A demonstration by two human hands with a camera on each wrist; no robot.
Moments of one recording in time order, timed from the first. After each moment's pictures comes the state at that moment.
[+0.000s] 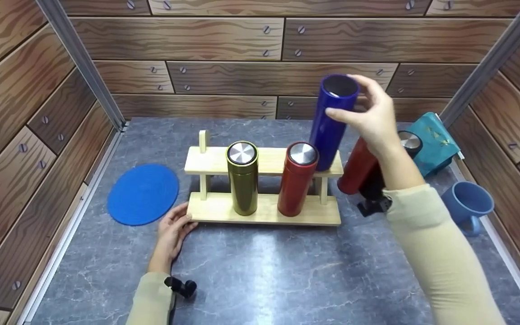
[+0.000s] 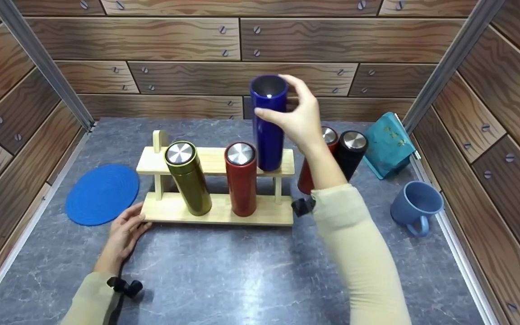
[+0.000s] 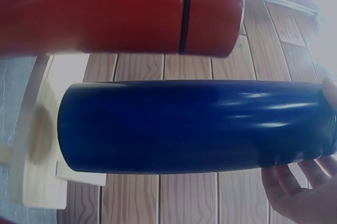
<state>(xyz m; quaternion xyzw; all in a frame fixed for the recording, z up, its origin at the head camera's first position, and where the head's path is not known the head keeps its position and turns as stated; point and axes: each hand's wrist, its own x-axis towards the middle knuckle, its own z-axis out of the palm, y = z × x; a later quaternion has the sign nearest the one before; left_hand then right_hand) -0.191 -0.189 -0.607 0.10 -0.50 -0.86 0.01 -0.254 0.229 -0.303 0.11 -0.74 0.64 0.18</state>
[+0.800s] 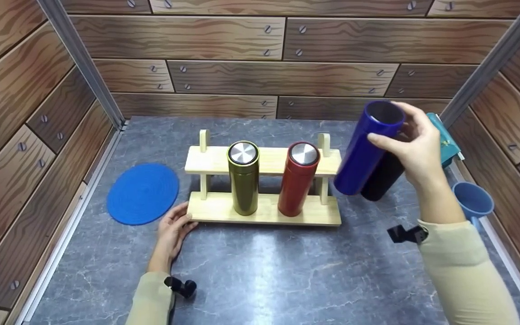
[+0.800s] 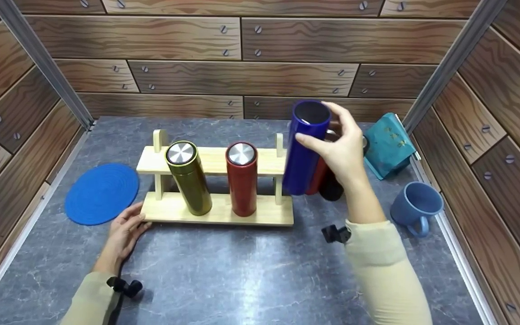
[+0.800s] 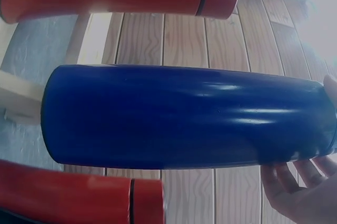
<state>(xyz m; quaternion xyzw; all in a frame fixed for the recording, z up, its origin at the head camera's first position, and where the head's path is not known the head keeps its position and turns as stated) -0.192 -0.188 -0.607 0.11 -0.49 -0.86 0.01 -0.208 0.285 -0.327 0.10 -0.69 0.69 0.21</state>
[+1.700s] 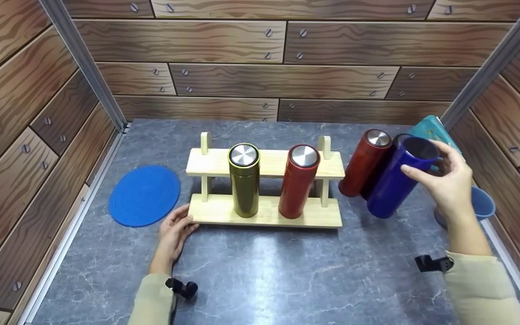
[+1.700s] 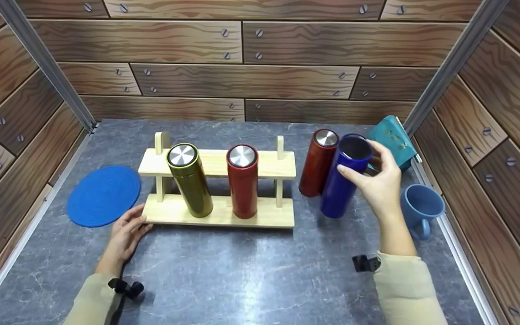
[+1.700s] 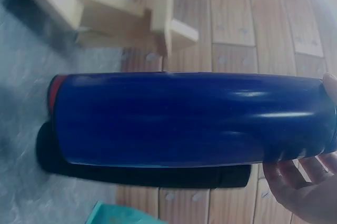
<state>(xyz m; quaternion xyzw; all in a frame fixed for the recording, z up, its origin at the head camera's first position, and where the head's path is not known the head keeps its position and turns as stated) -0.191 -0.188 -0.608 0.09 -0.49 -0.86 0.01 -0.187 0.356 -0.386 -0.02 -0.71 0.65 0.26</state>
